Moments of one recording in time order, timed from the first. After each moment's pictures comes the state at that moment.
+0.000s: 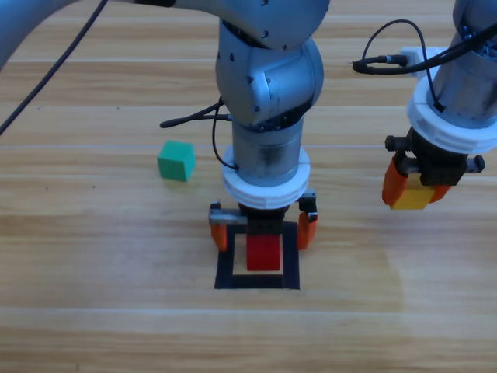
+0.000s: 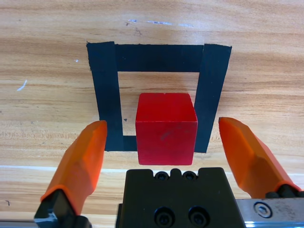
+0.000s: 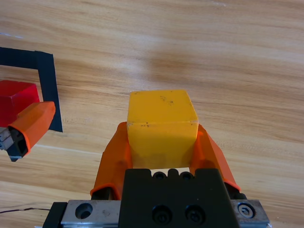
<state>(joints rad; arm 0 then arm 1) -0.88 2.38 -2.02 1.19 0.04 -1.00 0.69 2.05 -1.55 0.95 0.04 0.57</state>
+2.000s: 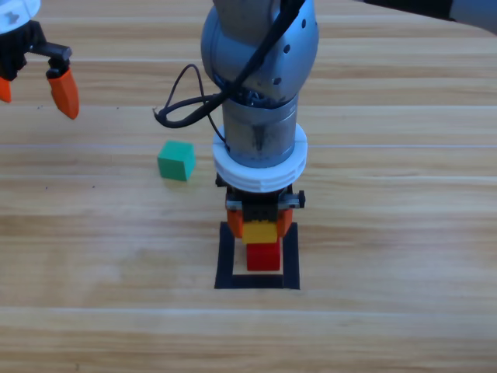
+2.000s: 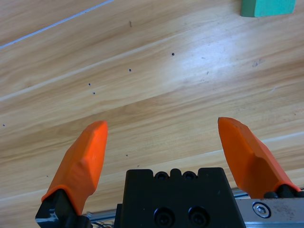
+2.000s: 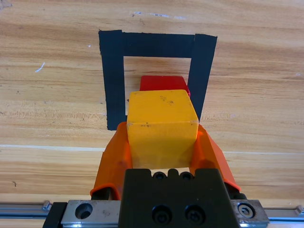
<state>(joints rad) -0.25 2.02 -1.91 1.35 0.03 -0.01 1.02 2.57 -2.51 1.49 -0.03 0.98</state>
